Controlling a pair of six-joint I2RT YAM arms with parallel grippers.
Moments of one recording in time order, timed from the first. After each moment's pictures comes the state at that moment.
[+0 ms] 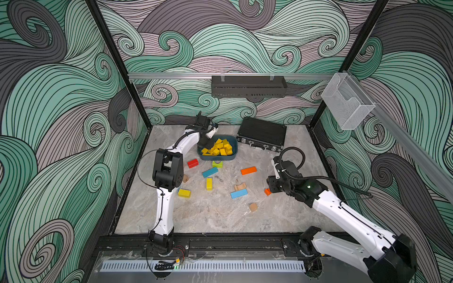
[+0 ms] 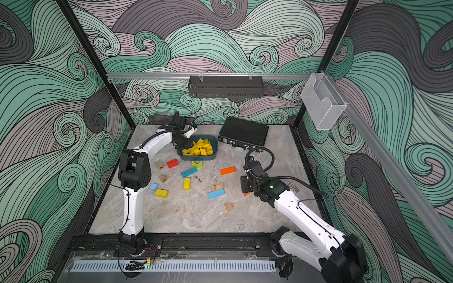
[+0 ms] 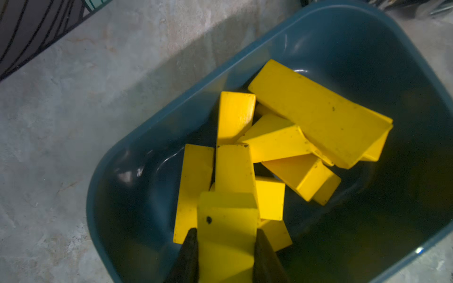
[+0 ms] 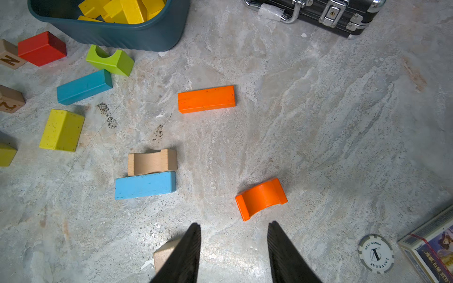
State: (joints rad) left arm -0.28 2.22 1.92 -0.77 0.08 0.28; right arm 0.59 1.00 0.77 -0.68 0.16 0.34
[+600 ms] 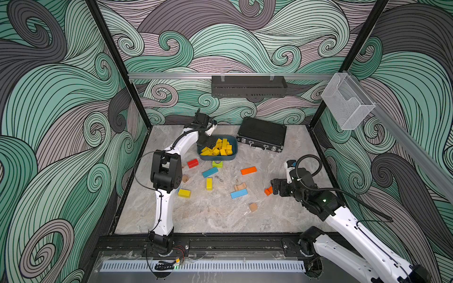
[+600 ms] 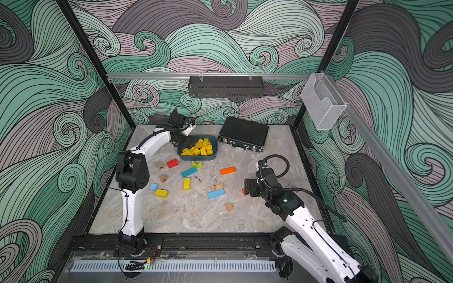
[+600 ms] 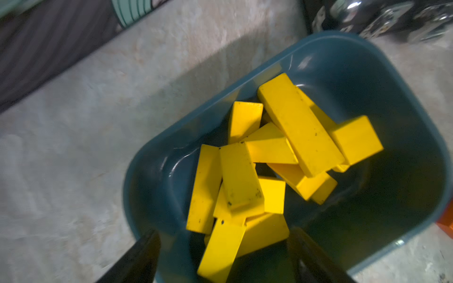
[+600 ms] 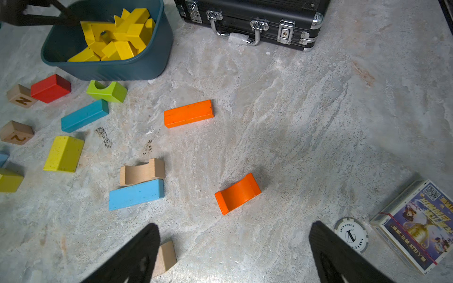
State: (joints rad) left arm -0.28 2.08 1.86 -0.78 0.05 0.23; right arm 0.51 0.80 0.68 -0.67 0.19 0.35
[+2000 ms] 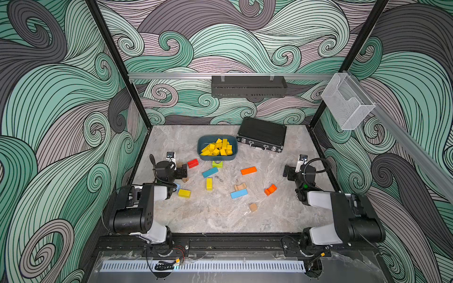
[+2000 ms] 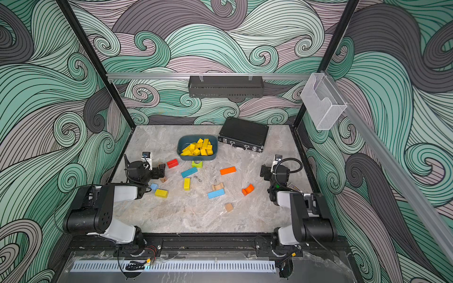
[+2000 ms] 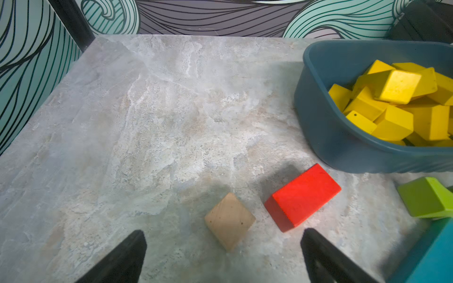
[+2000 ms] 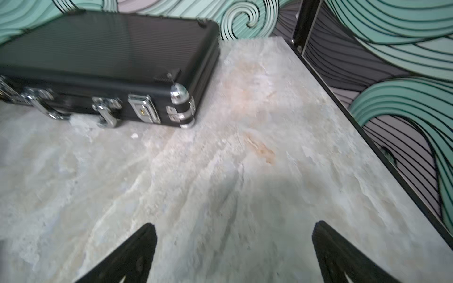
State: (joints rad) left arm 0.07 1.52 0.43 0.58 0.09 0.02; right arm 0.01 1.52 0.36 0.72 0.14 0.02
